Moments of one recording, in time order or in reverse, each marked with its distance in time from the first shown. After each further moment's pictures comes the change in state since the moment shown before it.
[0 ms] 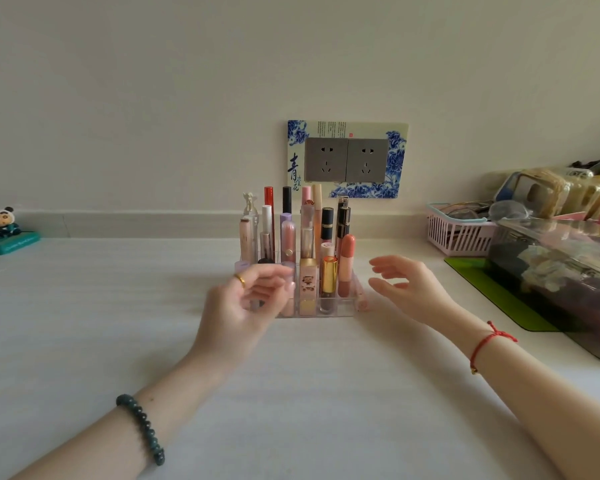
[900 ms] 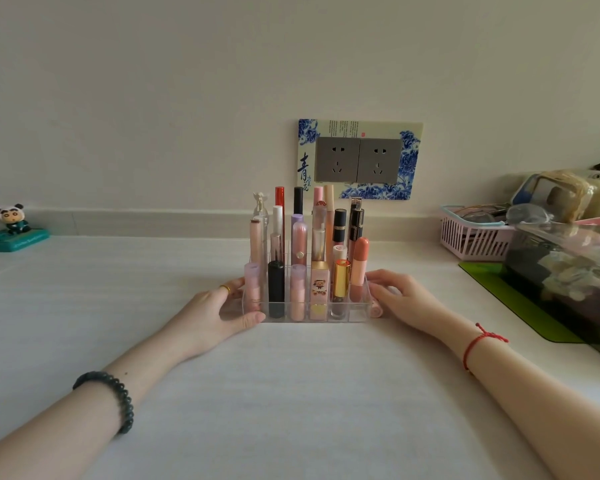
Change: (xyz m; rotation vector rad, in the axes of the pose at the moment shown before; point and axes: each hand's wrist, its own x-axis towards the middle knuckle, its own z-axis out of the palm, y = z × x) left_hand 0.021 -0.053 -0.053 0.475 -0.342 -0.310; right_hand 0.012 -0.001 0.021 -0.058 -0.243 0.052
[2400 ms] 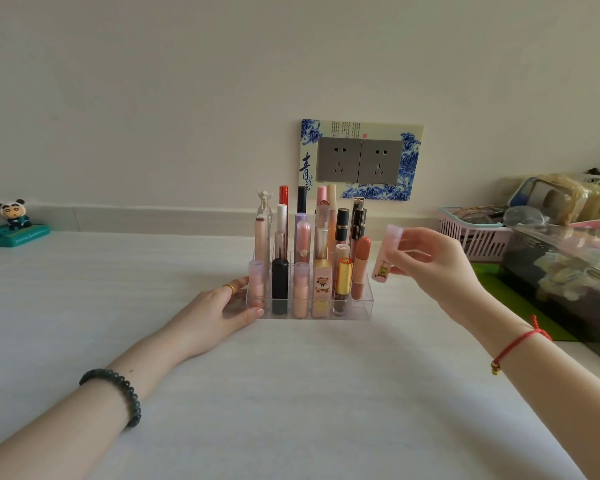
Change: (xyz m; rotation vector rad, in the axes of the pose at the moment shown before) left_hand 0.001 -0.010 0.001 0.083 -0.001 0.023; right_hand -0.029 -0.052 -0.035 0.448 0.377 -0.060
